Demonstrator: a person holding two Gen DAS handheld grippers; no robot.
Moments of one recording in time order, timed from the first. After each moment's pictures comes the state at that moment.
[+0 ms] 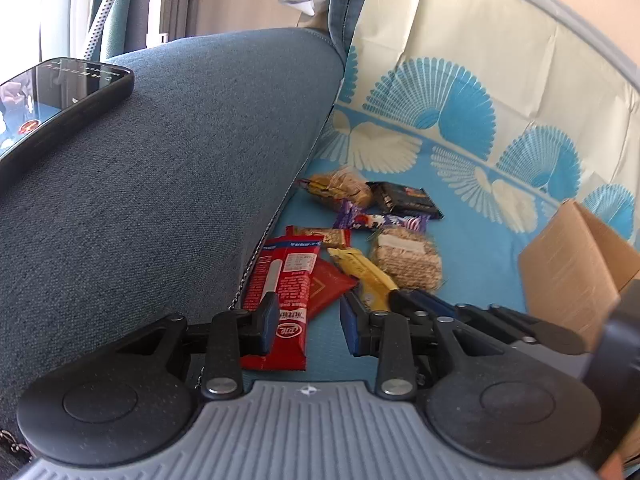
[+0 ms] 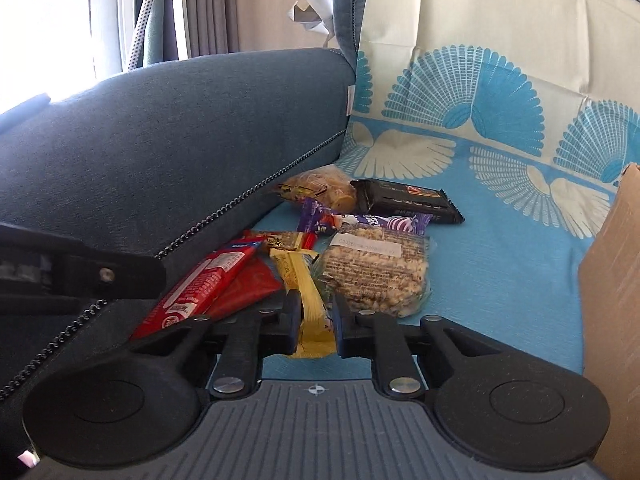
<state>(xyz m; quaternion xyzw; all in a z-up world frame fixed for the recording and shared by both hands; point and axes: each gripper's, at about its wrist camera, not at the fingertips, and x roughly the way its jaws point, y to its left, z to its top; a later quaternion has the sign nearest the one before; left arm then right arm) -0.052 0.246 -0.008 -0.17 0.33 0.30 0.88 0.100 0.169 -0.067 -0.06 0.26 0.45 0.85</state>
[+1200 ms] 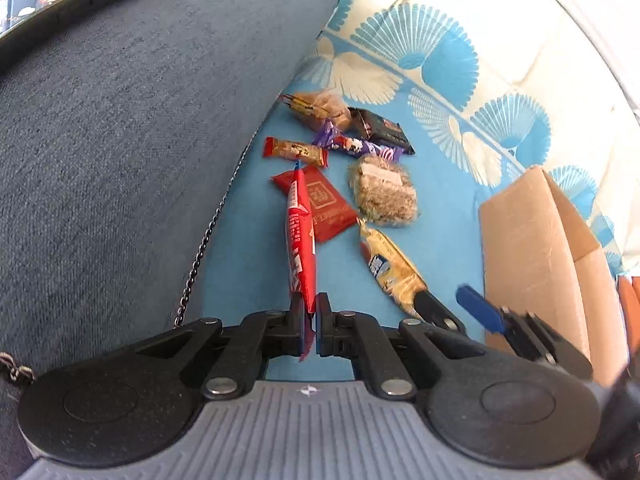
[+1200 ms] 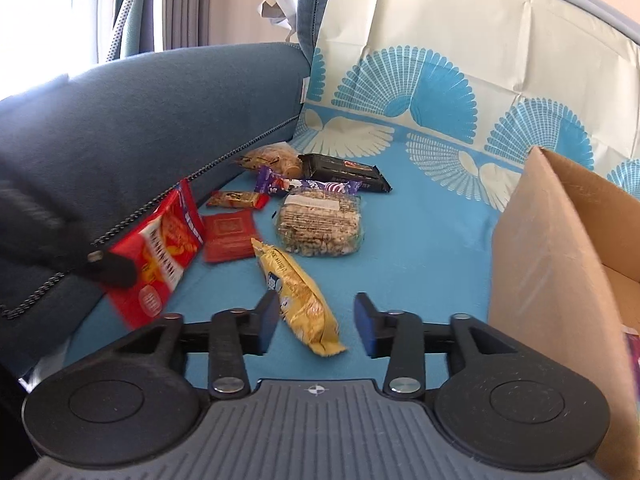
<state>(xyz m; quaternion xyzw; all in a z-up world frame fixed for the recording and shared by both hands) -0.082 0.262 -0.021 -0.27 0.40 0.21 0.85 0.064 0.117 -0.059 -0.10 0.28 0.38 0.88</state>
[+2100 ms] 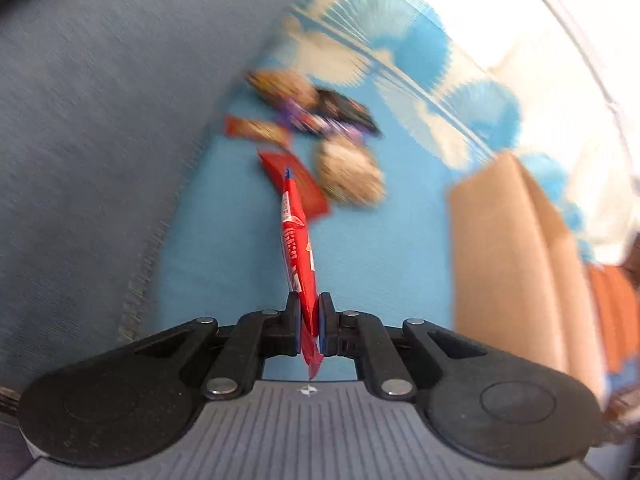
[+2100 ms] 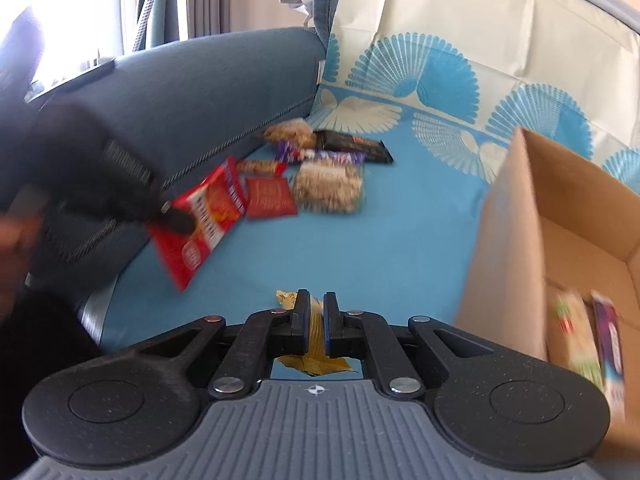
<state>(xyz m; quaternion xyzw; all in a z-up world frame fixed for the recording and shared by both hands) -0.073 0.266 -0.028 -0.32 0.42 0.12 0.84 0.016 0.049 -0.039 -0.12 0.32 0.40 0.85</state>
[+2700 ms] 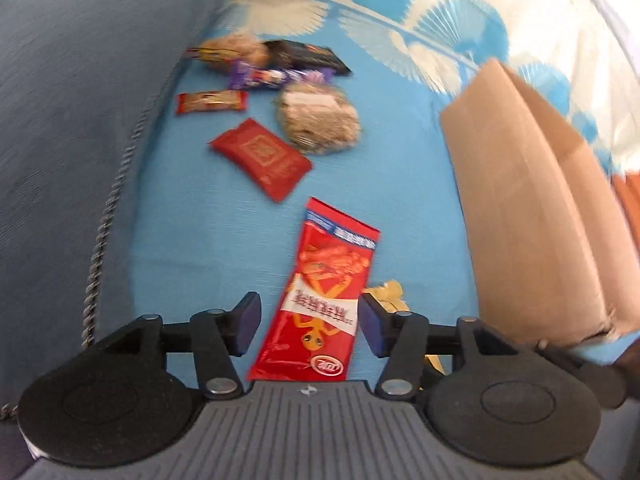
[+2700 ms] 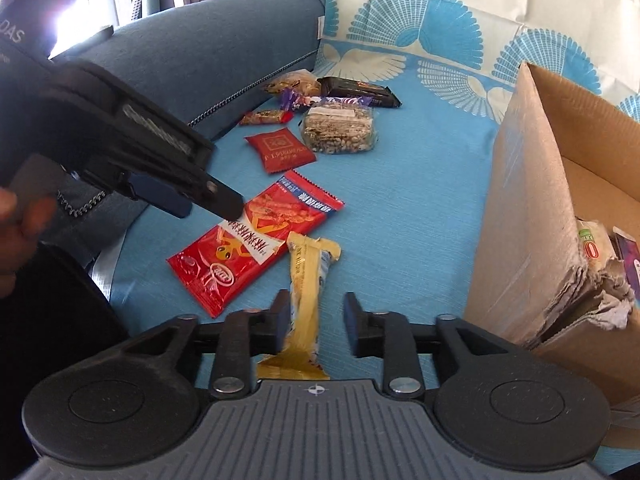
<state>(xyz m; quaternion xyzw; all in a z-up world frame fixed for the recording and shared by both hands) -0.041 0.229 -0.038 -0.18 0.49 0.12 0.84 0.020 0.051 -0.064 -0.10 0.37 0.41 0.83</state>
